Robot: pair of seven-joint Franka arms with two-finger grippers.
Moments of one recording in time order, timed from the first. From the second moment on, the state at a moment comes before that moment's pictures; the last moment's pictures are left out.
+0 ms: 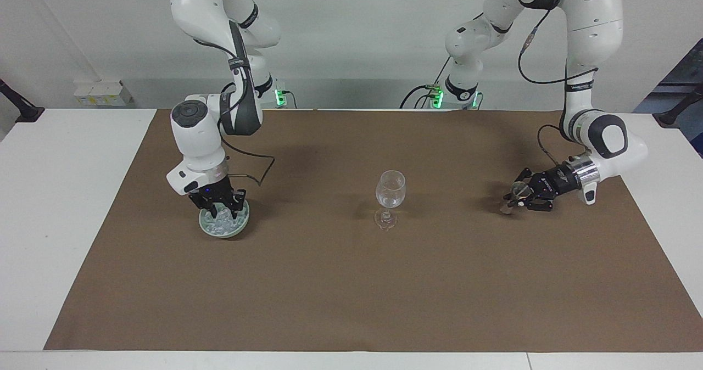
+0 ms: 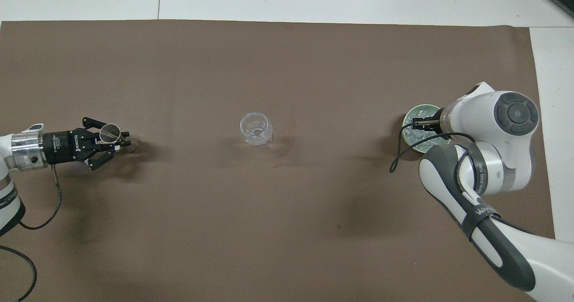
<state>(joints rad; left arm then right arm) 0.44 0.37 -0.12 -2.06 -1.14 1.82 -0.81 0.05 0.22 -0.01 -2.08 -0.10 2.44 0.14</state>
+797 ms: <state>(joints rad) 0.44 0.37 -0.13 -2.08 -1.15 1.85 -0.72 0.05 0.12 -0.01 -2.02 -0.10 2.34 0.17</state>
